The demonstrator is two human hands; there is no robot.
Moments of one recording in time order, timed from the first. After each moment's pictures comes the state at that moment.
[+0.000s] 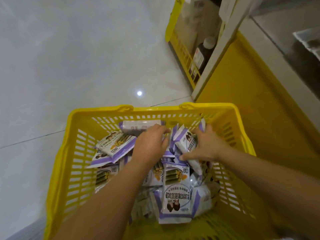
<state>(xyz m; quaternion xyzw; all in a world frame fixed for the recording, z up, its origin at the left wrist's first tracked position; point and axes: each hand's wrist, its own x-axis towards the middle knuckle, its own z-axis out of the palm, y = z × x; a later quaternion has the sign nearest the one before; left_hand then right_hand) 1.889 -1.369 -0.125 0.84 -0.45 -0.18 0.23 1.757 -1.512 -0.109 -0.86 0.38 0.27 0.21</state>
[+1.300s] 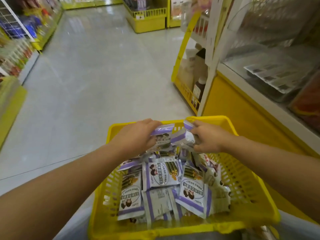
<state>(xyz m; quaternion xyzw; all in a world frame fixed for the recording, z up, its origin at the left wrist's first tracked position) 1.932 -1.286 0.014 0.80 -0.59 -0.04 0.07 1.764 -1.475 -0.009 -0.97 0.19 0.13 0.09</state>
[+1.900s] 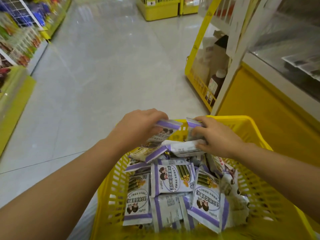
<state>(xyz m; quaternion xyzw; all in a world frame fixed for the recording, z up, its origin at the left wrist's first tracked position) 1.971 -1.290 0.005 0.74 -0.65 0.06 0.17 1.790 -1.484 -0.050 -0.99 0.13 0.03 0.07</state>
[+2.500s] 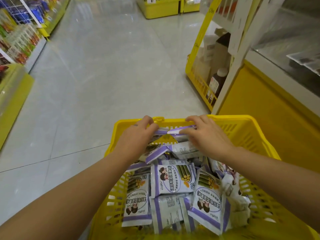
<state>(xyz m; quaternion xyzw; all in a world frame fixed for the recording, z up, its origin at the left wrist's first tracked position) 1.968 -1.280 -0.050 0.81 -0.58 0.07 0.04 1.806 -1.464 -0.065 -0.99 0.08 -0.08 0.03</state>
